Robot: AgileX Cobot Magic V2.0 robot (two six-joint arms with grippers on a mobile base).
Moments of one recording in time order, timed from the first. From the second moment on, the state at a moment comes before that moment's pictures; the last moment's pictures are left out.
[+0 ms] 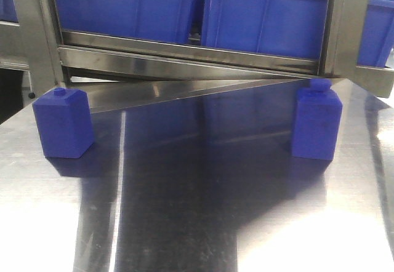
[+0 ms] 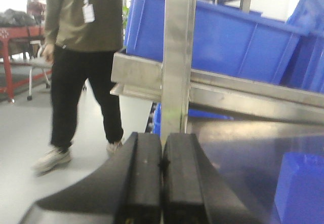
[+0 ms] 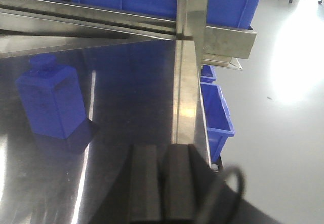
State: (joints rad) left arm 0.06 -0.01 0.01 0.01 -0.01 -0.08; right arm 0.04 -0.01 0.03 0.03 0.21 0.02
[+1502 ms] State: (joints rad) left arm -0.27 1.17 -1.11 -0.34 0.92 0.17; right arm 0.04 -0.01 0.03 0.03 0.24 0.02
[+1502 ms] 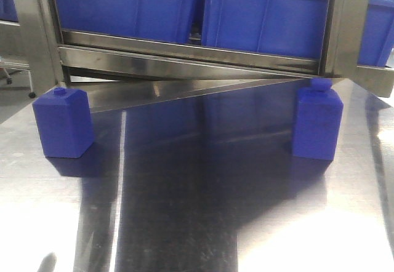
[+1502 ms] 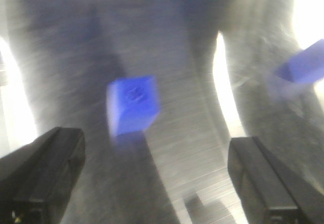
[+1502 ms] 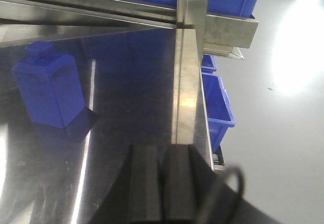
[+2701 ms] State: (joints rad) left arm -0.32 1.88 -1.49 -0.15 1.20 -0.04; right arm 0.04 -0.01 0.03 0.03 0.24 0.02
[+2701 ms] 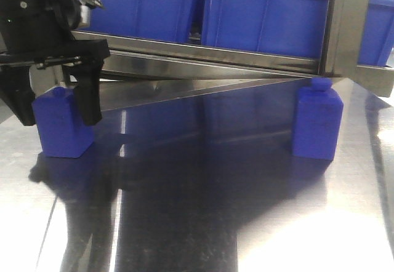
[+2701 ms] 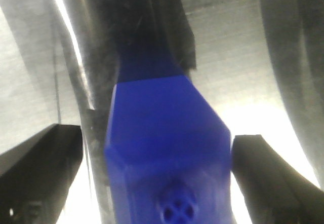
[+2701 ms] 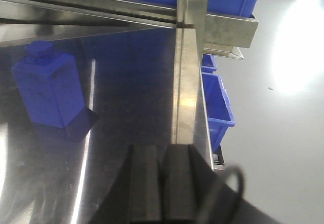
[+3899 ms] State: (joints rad) left arm -0.32 1.37 -1.24 -0.15 0.94 -0.01; right arm 0.04 -0.01 0.03 0.06 0.12 0.02
